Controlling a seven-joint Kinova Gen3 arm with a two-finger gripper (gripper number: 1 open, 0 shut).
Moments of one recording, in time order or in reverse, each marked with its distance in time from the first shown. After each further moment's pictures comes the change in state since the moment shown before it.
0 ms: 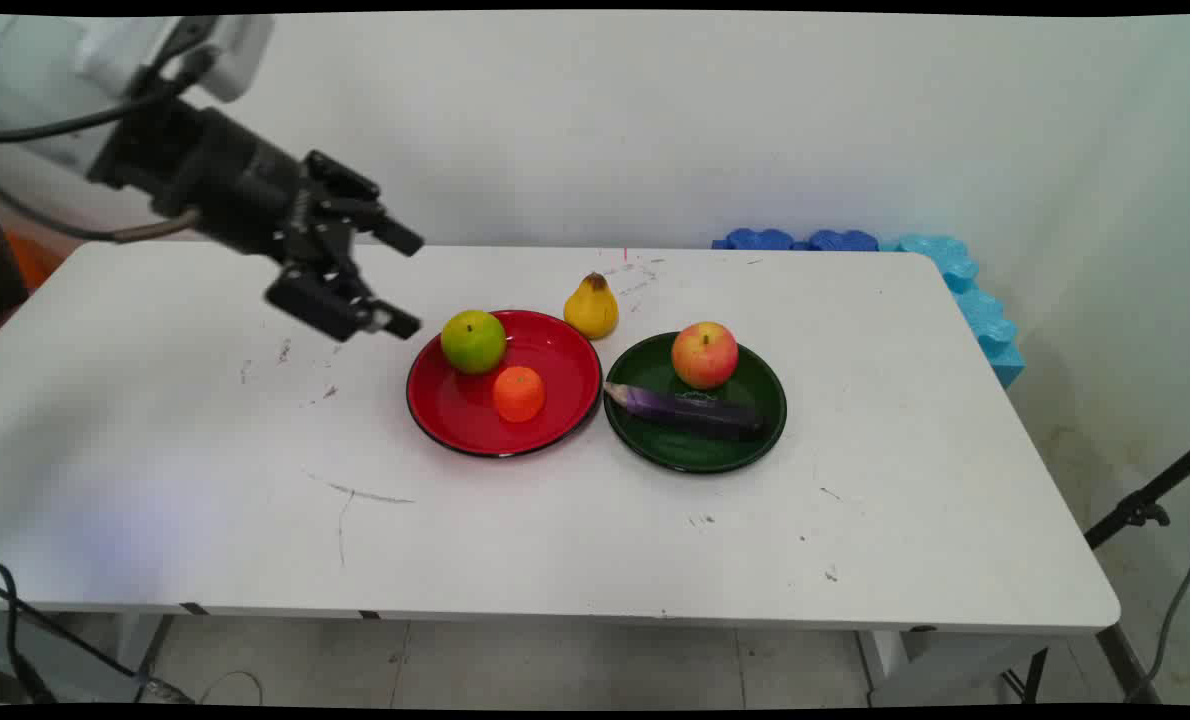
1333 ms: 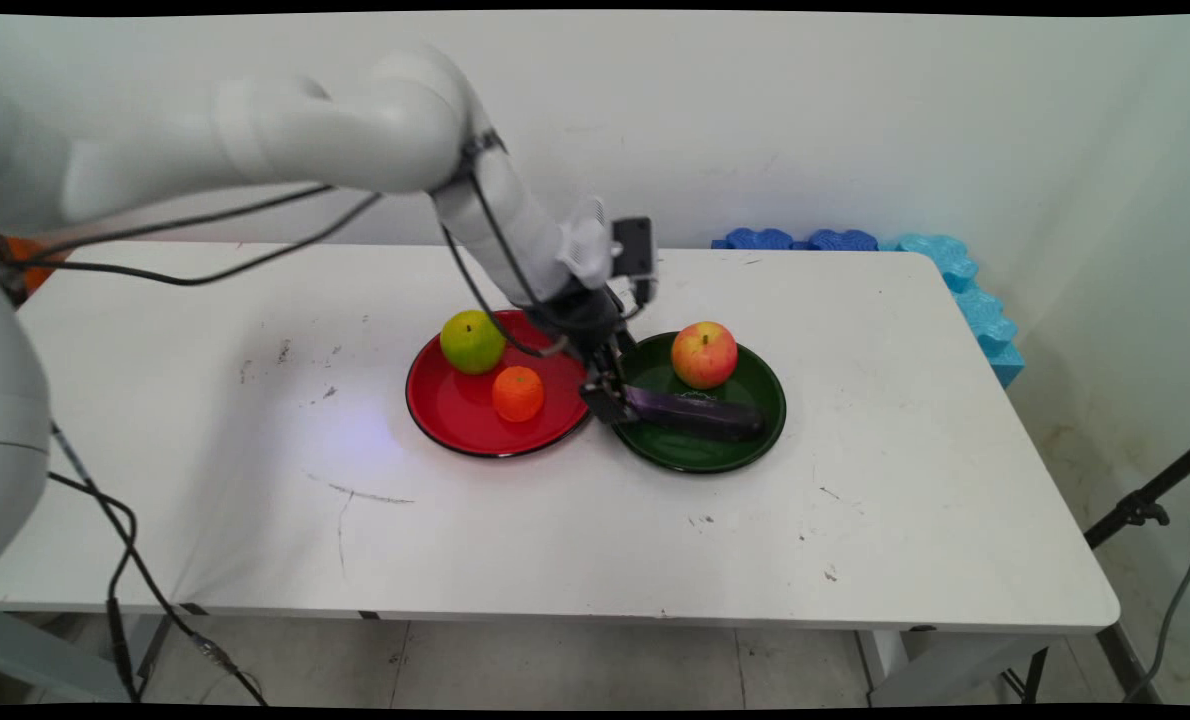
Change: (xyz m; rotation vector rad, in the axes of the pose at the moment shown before) arm 0.072 -0.041 0.300 -0.052 -0.232 0.160
